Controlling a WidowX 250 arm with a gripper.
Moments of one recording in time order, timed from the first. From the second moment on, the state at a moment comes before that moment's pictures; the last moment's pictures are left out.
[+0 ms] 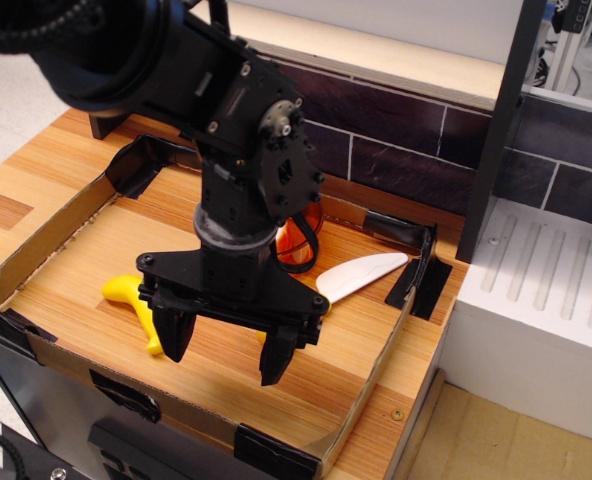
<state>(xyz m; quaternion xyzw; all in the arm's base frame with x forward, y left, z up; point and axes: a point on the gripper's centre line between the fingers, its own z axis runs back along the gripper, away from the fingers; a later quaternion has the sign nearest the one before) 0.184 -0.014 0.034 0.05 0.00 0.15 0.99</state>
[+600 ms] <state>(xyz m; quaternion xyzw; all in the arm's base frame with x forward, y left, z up) 0.181 -0.017 0.044 0.03 0.02 0.20 0.98</state>
